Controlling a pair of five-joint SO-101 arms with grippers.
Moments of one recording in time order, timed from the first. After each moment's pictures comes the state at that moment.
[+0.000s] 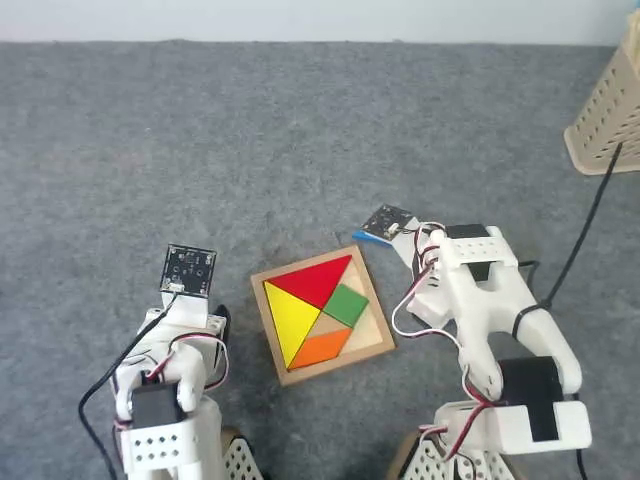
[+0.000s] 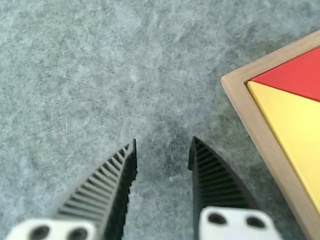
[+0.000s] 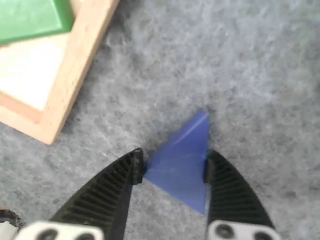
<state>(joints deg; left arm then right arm) -14.1 -103.3 97.3 72.0 -11.1 -9.5 -4.0 43.3 62.7 43.7</state>
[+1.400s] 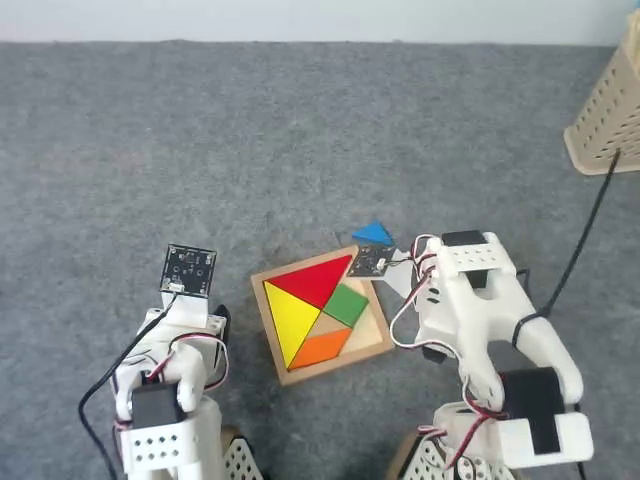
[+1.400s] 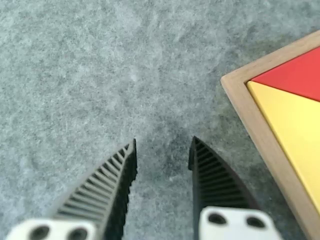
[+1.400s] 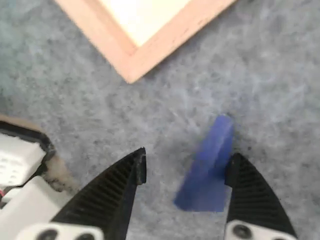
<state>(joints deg) -14.1 -103.3 97.3 72.0 -11.1 -10.7 -6.2 46.2 73.2 60.0</state>
